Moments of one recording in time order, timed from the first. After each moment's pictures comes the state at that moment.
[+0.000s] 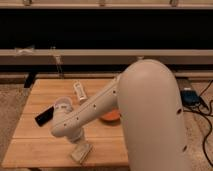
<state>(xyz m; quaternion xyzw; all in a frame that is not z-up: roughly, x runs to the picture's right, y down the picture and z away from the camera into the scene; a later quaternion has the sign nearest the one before) -0.130 0.272 0.763 0.00 0.32 0.92 0.22</state>
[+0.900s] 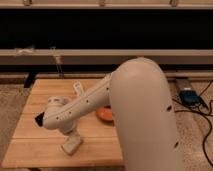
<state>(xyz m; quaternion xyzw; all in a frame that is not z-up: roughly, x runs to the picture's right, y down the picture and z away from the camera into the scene) -0.167 0.227 0.777 -0.02 0.28 0.93 0.22</state>
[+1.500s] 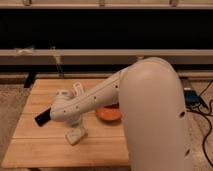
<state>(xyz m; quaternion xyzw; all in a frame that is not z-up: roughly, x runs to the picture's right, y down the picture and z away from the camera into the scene) -0.140 0.192 0.783 0.00 0.26 0.95 0.17</state>
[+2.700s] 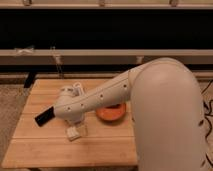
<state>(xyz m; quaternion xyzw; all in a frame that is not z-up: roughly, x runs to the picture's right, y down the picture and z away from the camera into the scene) -0.136 0.180 0.767 -0.04 0.26 0.95 0.18</state>
